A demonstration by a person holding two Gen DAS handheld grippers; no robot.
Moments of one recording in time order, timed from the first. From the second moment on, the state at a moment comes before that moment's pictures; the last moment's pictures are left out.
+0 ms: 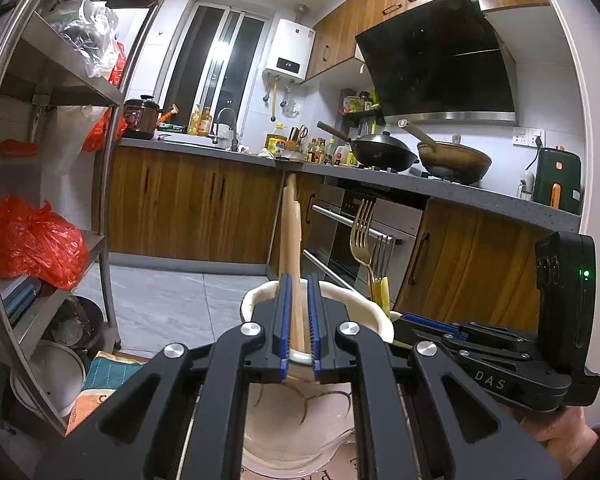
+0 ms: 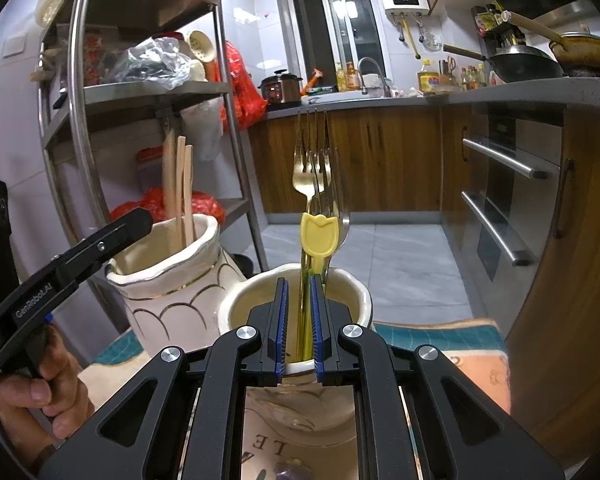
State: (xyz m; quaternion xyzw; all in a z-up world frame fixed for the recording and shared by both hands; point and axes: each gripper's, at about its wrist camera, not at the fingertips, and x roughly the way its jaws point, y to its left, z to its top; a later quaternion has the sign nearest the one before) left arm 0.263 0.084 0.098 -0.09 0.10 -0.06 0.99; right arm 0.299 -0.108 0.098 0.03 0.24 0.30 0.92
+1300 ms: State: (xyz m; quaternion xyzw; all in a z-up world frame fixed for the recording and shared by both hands) left arm 0.165 0.079 0.033 -0.07 0.27 -0.07 0.96; right arm 0.226 -0.162 0.061 0.02 0.32 0.29 0.90
